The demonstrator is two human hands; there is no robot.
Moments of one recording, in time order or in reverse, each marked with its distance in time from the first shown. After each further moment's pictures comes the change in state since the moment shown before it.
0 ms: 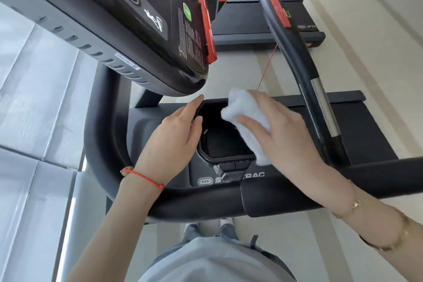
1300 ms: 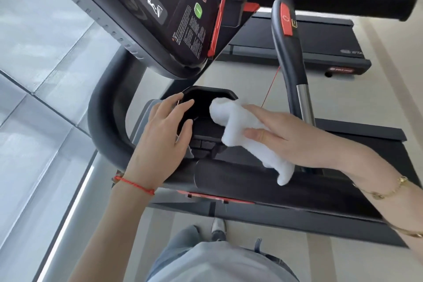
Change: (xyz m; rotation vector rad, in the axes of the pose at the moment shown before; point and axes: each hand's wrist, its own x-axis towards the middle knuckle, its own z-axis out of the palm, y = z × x) left_hand -0.054 0.067 0.030 0.211 0.244 -0.209; right_hand 0.010 0.054 -0.073 0.190 -0.796 -0.255
